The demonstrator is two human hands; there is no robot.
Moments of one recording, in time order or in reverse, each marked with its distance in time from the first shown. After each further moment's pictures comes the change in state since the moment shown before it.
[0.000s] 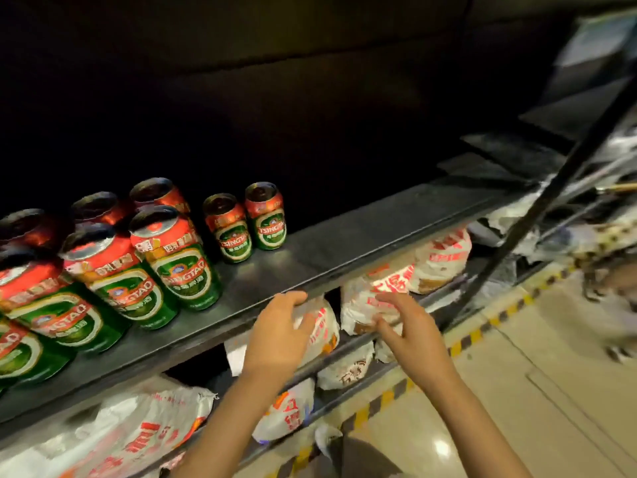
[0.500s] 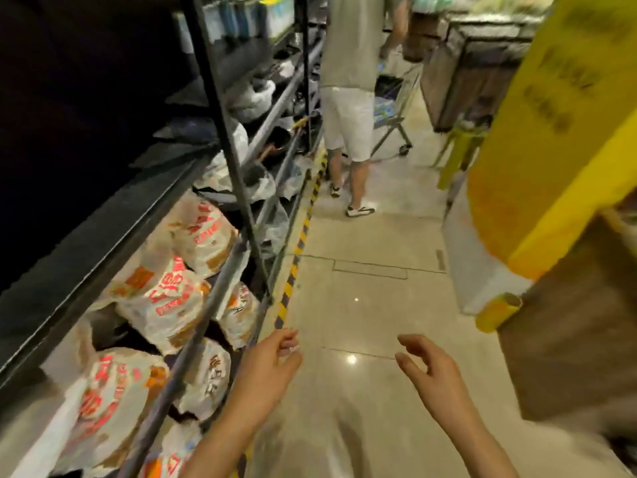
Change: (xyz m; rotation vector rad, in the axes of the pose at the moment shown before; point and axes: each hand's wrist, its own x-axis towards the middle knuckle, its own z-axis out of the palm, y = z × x) left_hand -0.187 0.097 0.141 -0.049 -0.875 0.391; right_hand -0.377 0.069 -0.083 0.195 0.703 0.834
